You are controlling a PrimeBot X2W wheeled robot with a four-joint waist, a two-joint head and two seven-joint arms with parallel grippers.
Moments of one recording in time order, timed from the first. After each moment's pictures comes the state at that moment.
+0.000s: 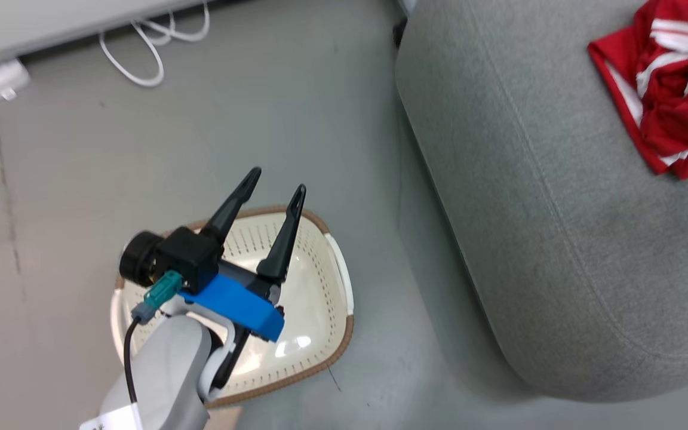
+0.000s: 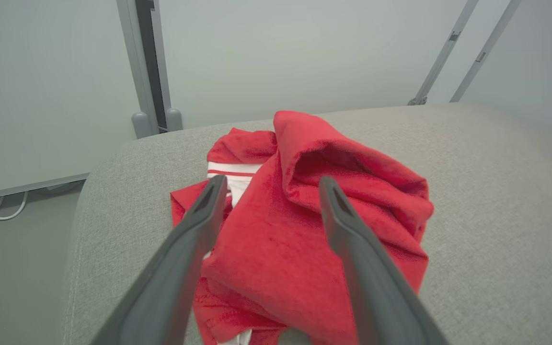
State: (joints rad) left arm -0.47 0.23 -0.54 0.31 -0.42 -0.12 -0.26; right arm -0.85 -0.45 -0.05 0.94 0.29 0.13 -0.26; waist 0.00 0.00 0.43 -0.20
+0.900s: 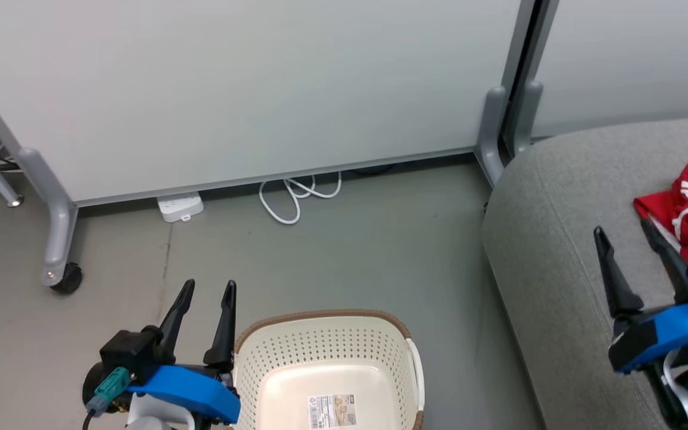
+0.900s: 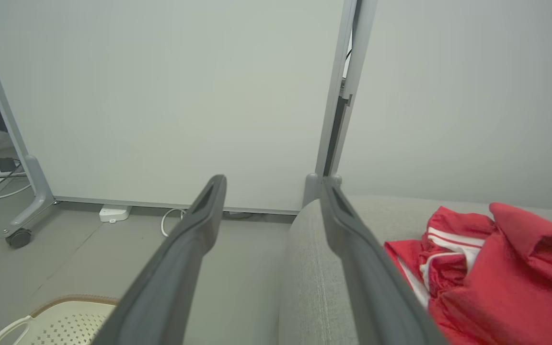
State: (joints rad) left arm -0.15 0.16 -0.27 0.36 -0.43 -0.13 -0.26; right arm -0.22 -0.31 0.01 0.26 0.23 0.13 -0.12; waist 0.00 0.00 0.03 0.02
